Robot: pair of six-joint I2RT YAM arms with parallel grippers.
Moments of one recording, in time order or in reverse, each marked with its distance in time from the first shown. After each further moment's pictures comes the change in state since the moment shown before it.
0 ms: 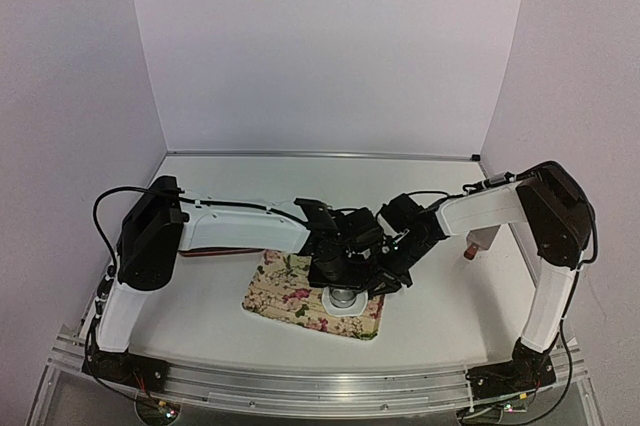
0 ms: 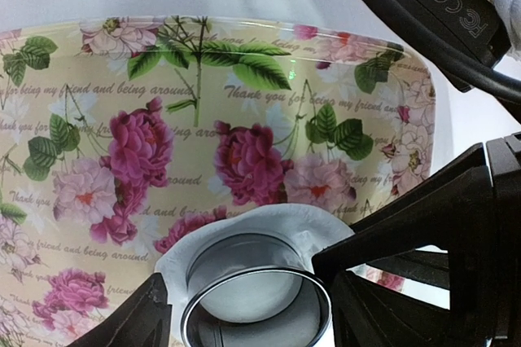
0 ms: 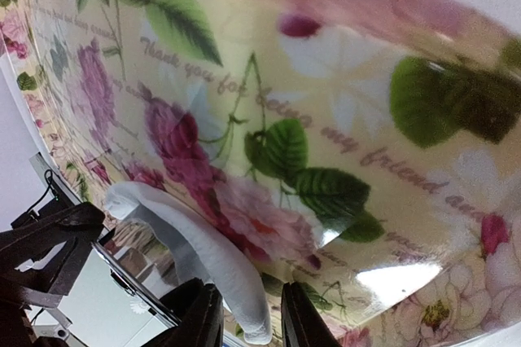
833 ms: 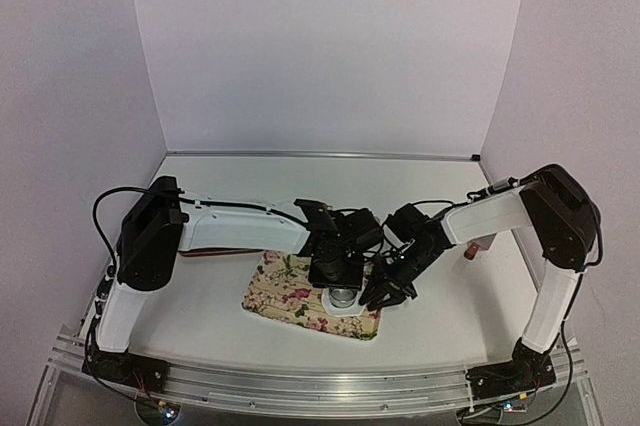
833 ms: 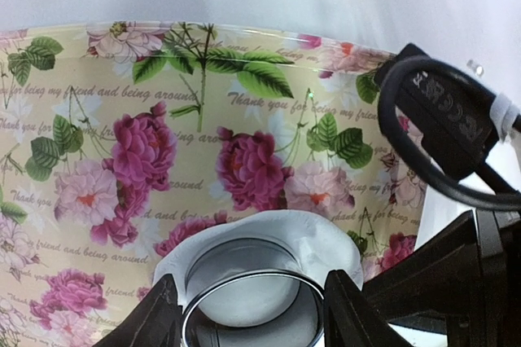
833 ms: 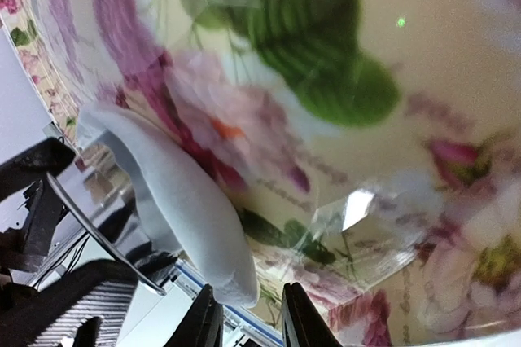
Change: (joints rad) left arm 0.000 0.002 -0.007 0.004 -0.018 -0.027; right arm 0.000 -0.038 -0.097 0.024 -0.138 0.031
